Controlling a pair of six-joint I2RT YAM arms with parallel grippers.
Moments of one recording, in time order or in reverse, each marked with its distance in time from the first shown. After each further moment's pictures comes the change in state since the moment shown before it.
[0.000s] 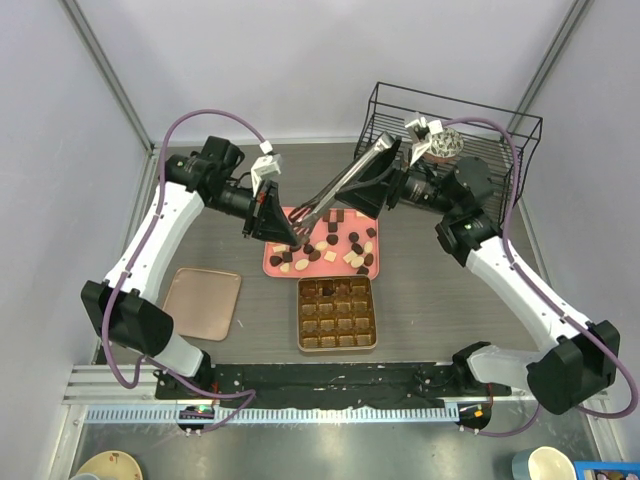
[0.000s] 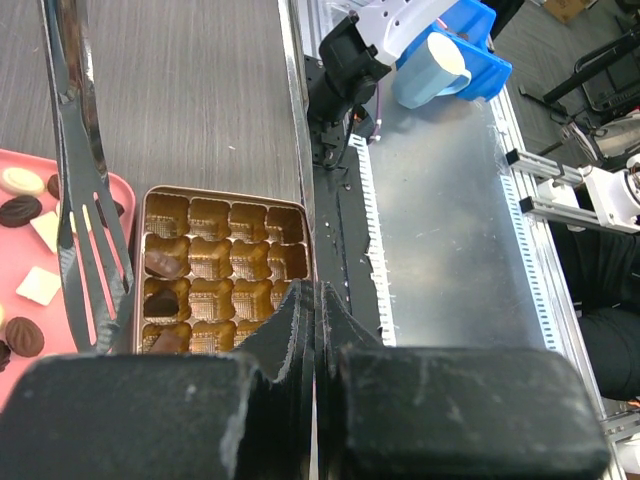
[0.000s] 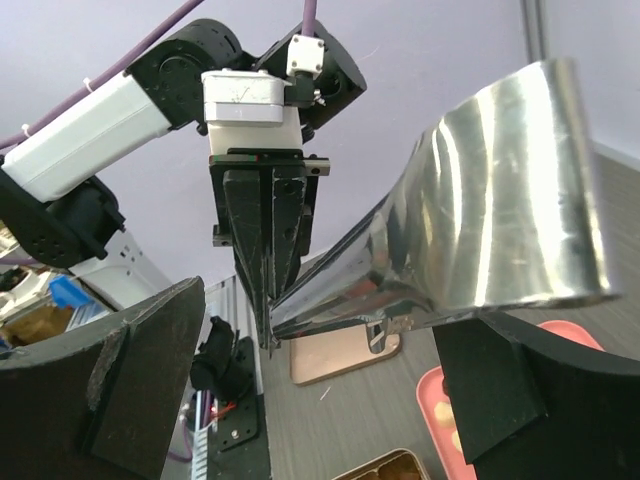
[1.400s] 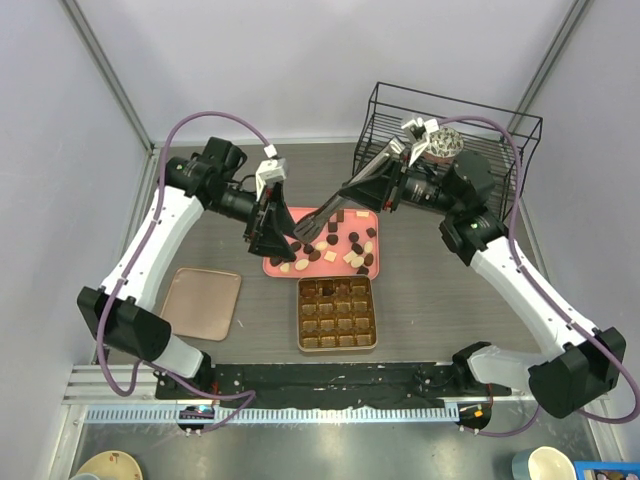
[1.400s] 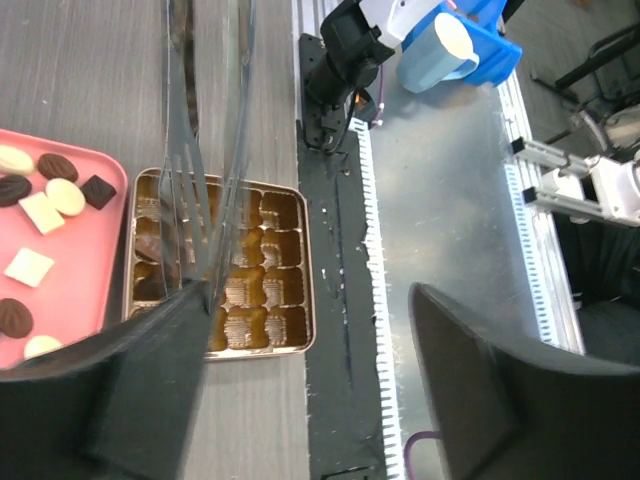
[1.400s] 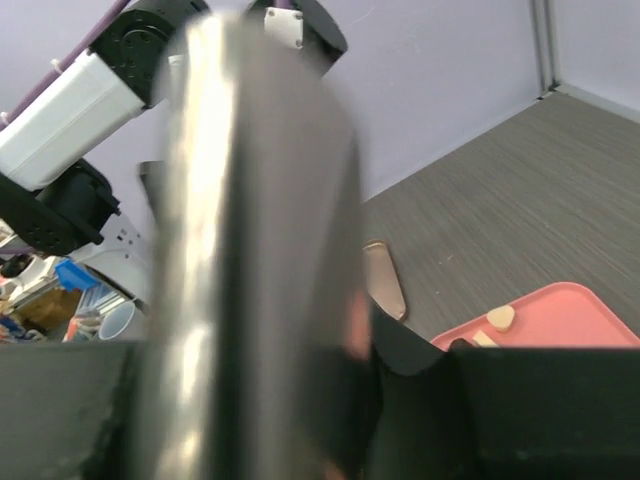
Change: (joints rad) left arm -0.037 -0.024 0.000 0.004 -0.057 -0.037; right arm 0.002 0.003 0.050 -0.145 -0.043 -0.012
